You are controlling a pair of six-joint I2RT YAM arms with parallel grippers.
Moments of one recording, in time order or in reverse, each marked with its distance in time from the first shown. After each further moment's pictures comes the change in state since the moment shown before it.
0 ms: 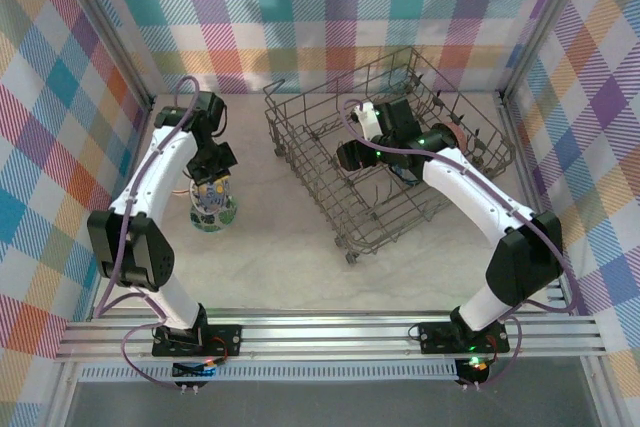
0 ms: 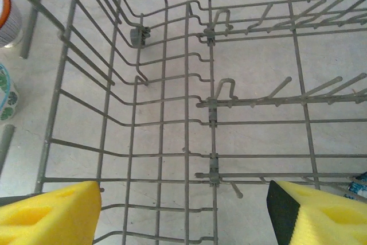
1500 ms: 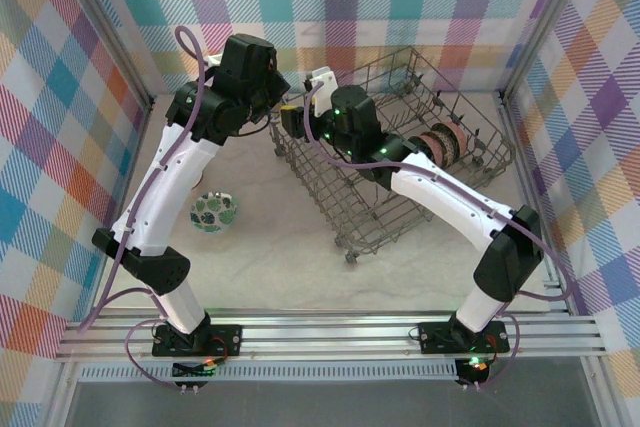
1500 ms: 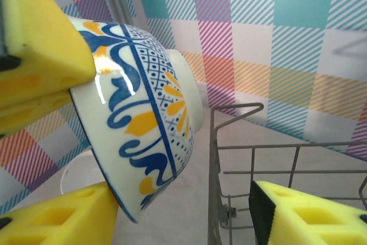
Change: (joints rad) left arm -0.426 0.061 0.620 0.196 -0.291 -0.433; right arm 0.267 0.089 0.159 0.496 0.227 0.135
